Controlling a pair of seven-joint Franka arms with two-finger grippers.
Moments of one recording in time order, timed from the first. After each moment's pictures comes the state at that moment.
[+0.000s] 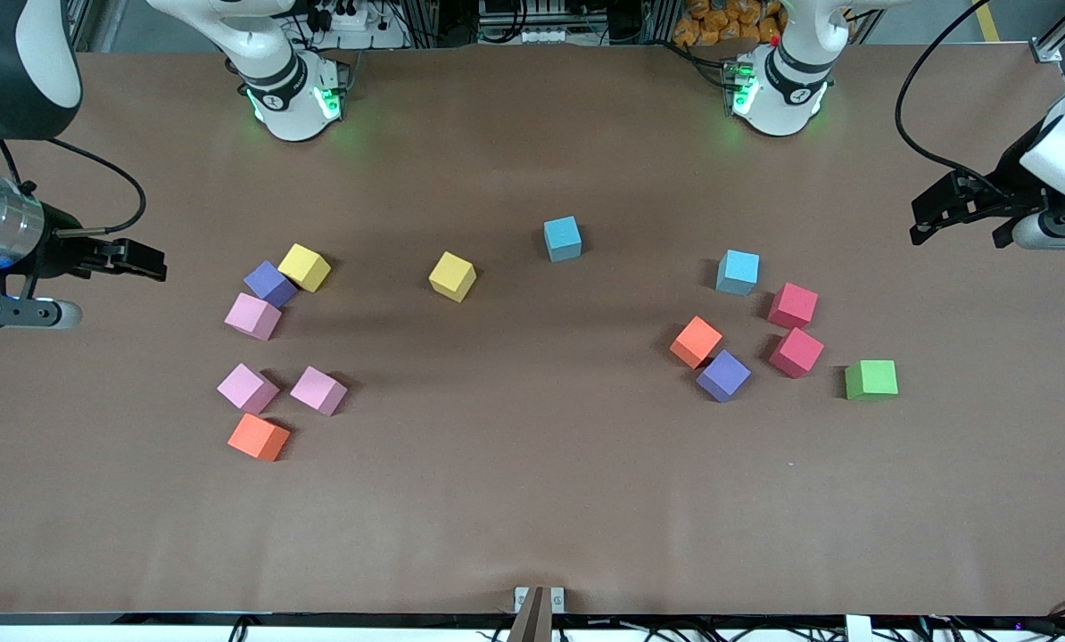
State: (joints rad) left arm -0.06 -0.02 -0.04 -1.60 -0.01 1.63 -0.06; right arm -0.01 0.17 0.07 -1.46 -0.04 1.46 0.10
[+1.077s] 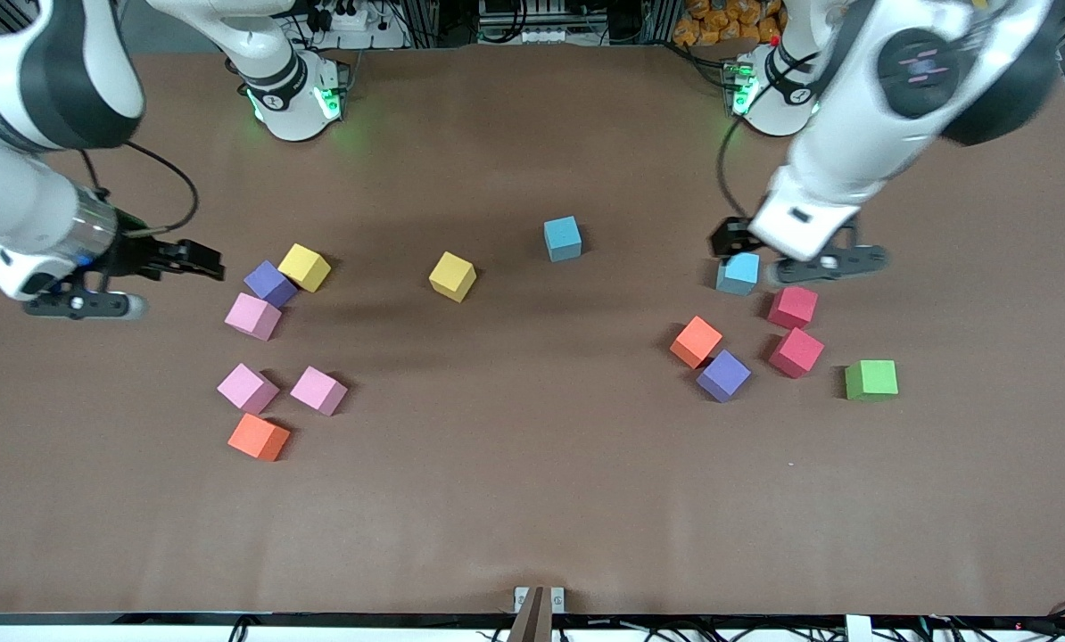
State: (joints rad) left arm -0.25 0.06 -0.24 -1.84 -0.01 1.85 -0.66; right arm 0.01 0.05 0.07 -1.85 0.10 1.76 0.09
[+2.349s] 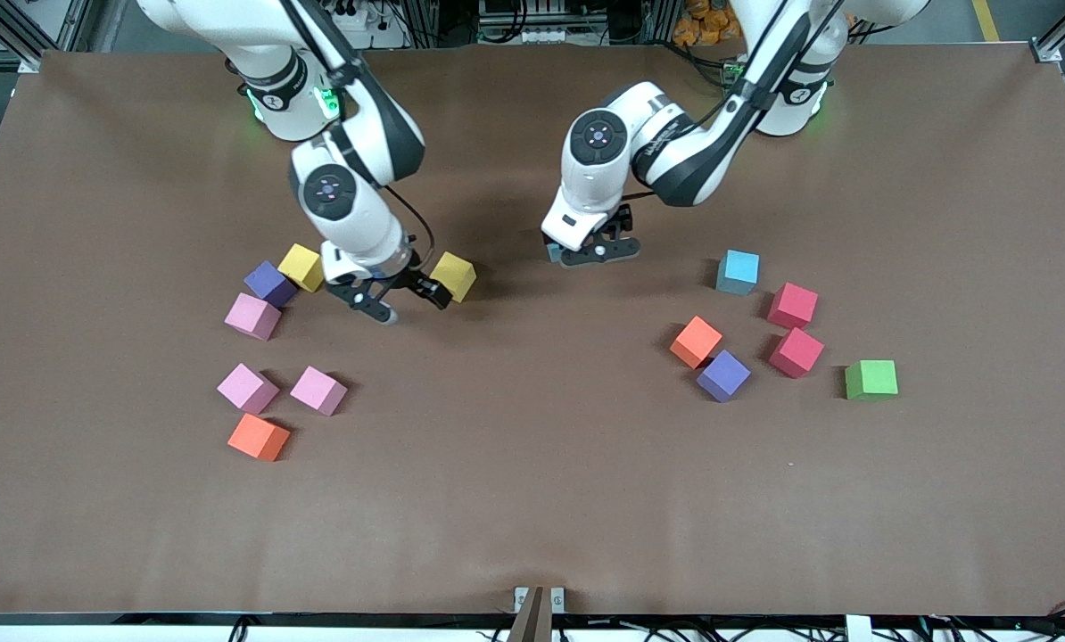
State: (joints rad) left arm -0.60 0.37 -0.28 -2.01 0.02 2.28 -1.03; right arm 0.52 0.31 0.08 -2.18 0.14 2.55 1.05
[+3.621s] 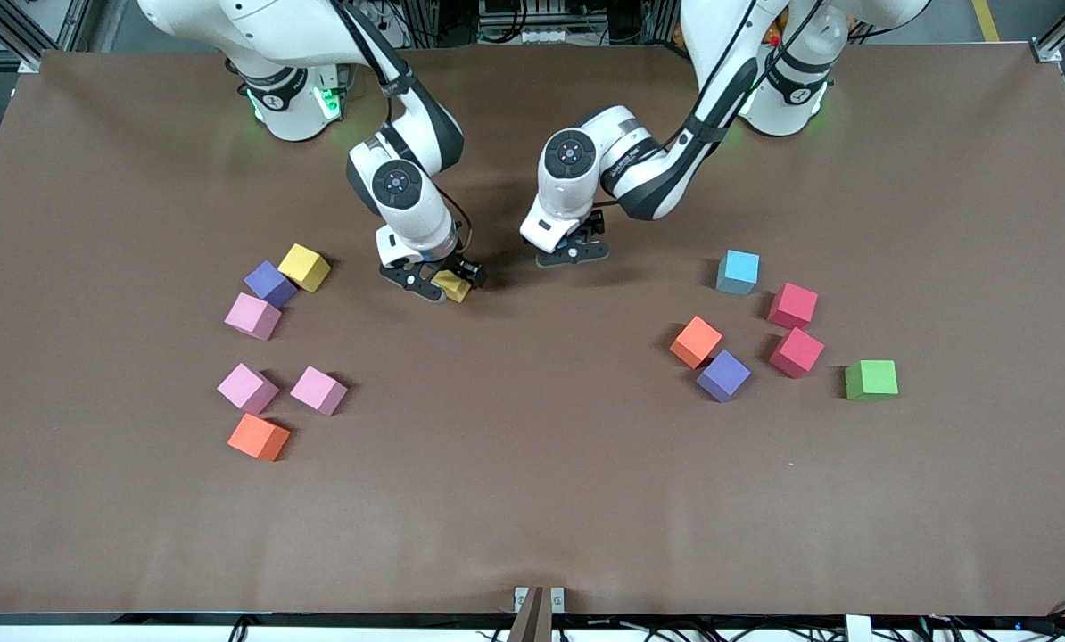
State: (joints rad) left arm -0.67 0.51 -0.28 -2.01 0.04 2.43 -1.08; right arm 0.64 0.40 0.08 -2.22 0.14 2.64 1.10
